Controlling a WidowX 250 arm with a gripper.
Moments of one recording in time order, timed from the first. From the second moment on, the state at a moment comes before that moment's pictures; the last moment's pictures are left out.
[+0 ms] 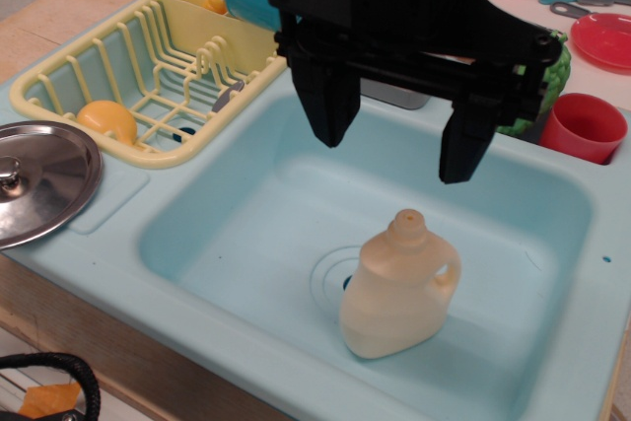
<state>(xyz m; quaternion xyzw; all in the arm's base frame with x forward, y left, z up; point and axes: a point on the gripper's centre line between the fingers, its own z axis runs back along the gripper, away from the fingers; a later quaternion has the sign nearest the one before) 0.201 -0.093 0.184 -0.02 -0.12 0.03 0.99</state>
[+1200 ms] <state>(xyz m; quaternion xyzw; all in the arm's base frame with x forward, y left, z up) 0.202 -0.107 0.135 -0.09 -0.14 -0.30 0.94</state>
